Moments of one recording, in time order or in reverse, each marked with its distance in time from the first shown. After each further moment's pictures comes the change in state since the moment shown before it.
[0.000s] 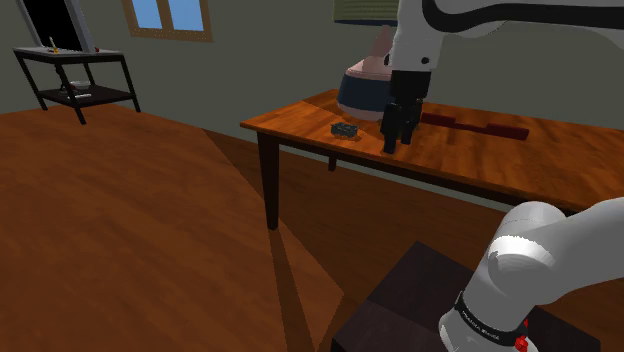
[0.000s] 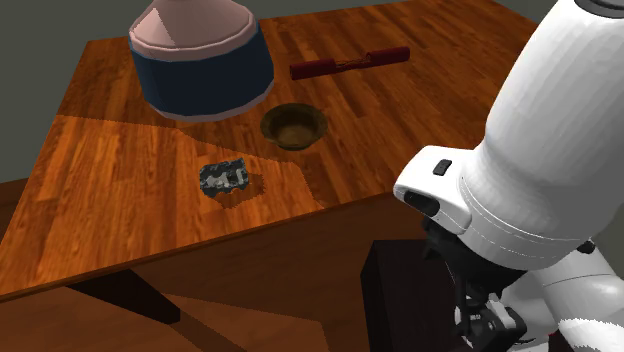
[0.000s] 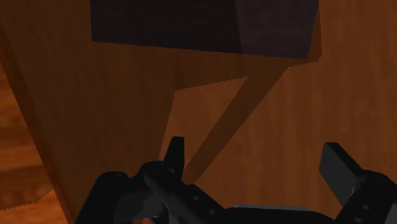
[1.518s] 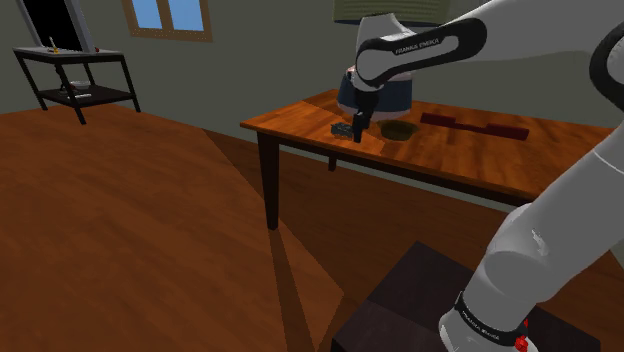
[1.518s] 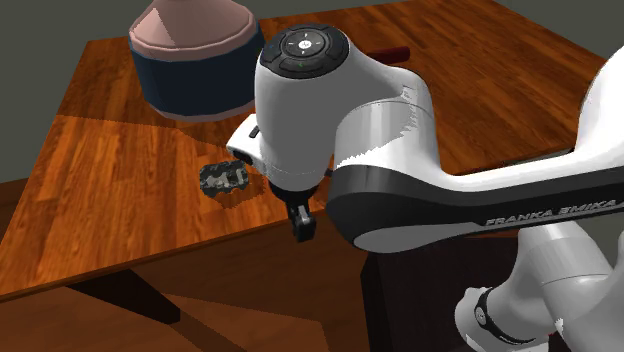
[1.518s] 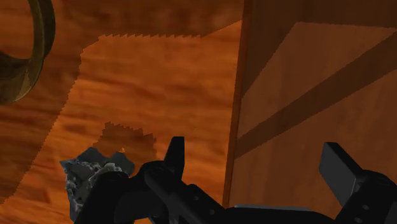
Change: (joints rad) arm -0.056 0.504 -0.170 0.167 -0.295 0.525 -0.405
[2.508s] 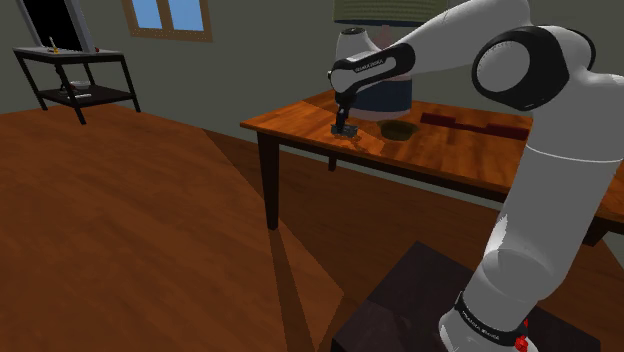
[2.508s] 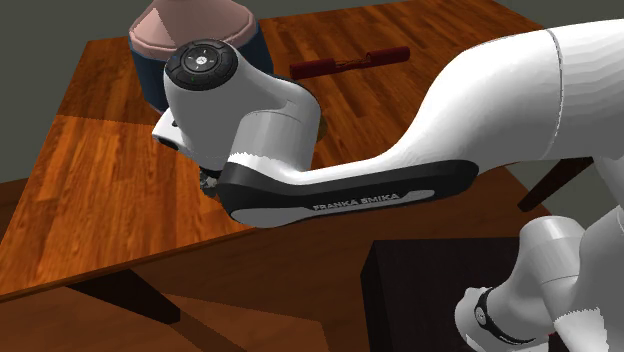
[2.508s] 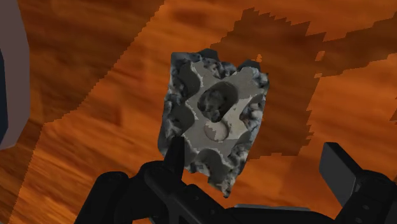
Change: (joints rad) arm -0.035 0.392 -0.052 0.333 -0.036 0.212 -0.194
